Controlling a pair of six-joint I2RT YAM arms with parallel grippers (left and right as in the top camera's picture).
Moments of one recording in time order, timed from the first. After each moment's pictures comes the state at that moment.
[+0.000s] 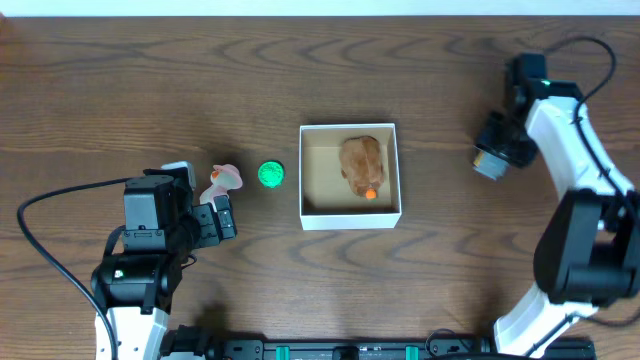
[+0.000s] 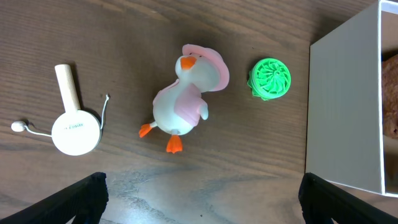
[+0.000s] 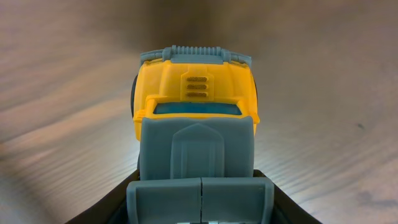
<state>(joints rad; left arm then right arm) 0.00 0.86 0.75 -0.84 0.07 -0.20 -0.01 1.85 1.46 -0.99 0.12 0.48</state>
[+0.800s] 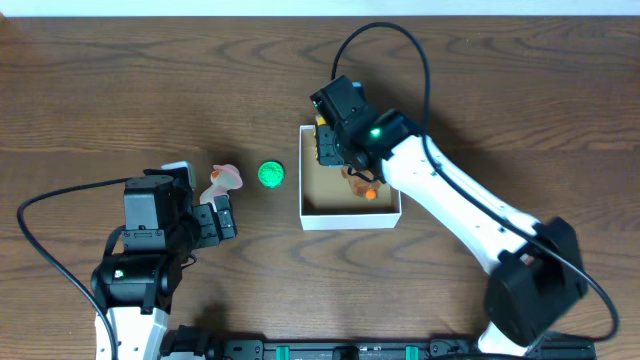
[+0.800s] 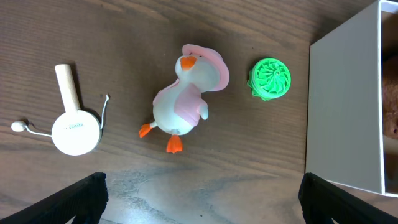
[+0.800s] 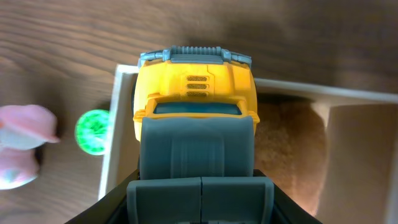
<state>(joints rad) 0.00 0.86 0.75 -0.84 0.07 -0.20 0.67 1.84 1.53 -0.77 0.11 0.57</state>
